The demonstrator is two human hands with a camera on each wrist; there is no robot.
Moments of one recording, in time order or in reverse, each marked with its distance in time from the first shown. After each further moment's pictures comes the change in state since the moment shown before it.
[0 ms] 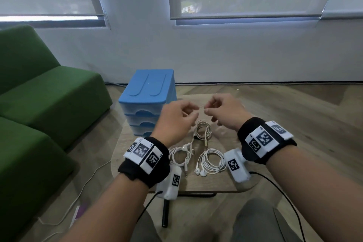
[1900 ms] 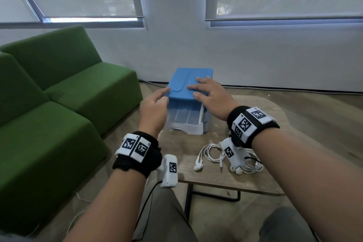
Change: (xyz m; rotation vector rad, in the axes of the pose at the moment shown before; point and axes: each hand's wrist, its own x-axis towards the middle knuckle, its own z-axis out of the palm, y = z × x) left_hand -0.036 -0.036 -0.109 -0.249 0.521 -0.283; right_hand 0.024 -0.080 0.085 -0.155 -0.180 -0.399
